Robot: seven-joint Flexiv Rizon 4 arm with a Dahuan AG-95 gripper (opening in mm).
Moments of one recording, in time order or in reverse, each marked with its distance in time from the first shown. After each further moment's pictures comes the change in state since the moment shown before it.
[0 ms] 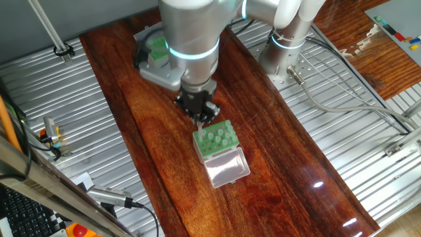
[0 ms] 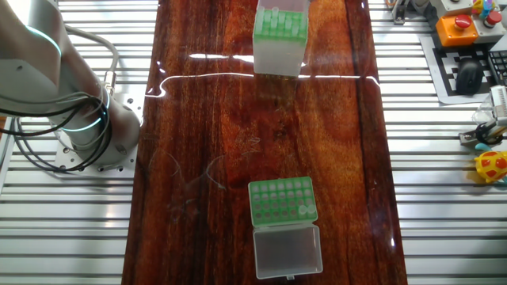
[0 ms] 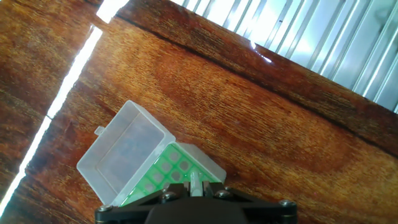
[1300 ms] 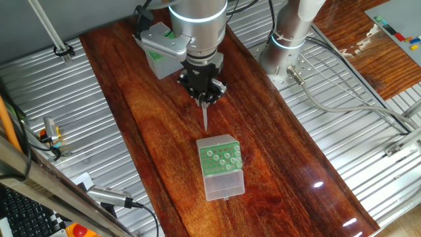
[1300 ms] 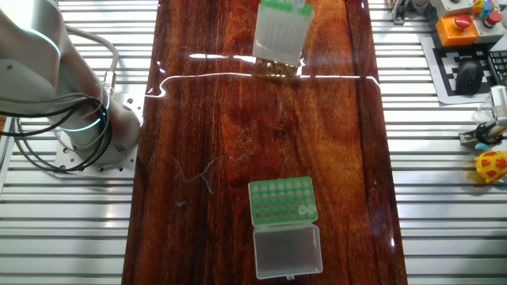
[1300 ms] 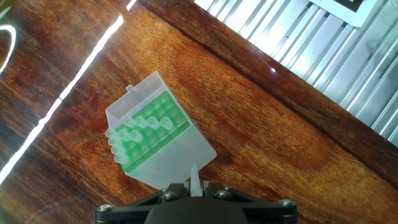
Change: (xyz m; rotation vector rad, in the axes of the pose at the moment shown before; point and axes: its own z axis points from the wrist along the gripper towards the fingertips) arm 0.021 0.001 -0.044 -0.004 0.005 -0.032
